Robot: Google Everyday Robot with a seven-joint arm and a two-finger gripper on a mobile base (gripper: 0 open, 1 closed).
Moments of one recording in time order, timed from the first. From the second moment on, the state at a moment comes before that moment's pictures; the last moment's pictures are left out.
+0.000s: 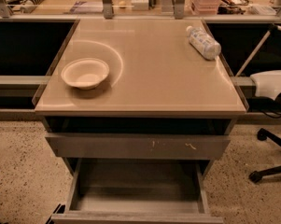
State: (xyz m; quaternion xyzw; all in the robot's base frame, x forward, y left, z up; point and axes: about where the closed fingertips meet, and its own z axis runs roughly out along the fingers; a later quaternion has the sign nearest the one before) arm 0.155 -0.207 0.674 -0.60 0.71 0.32 0.19
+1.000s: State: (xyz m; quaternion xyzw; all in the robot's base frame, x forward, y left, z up) arm 0.221 -0.216 0.625 -0.51 0.74 0.28 0.34
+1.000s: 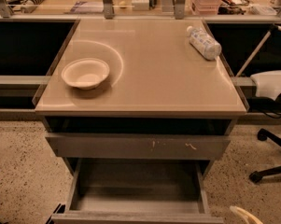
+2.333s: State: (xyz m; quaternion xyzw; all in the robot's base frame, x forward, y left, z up) arm 0.189 -0.189 0.526 -0.47 0.77 0.30 0.31
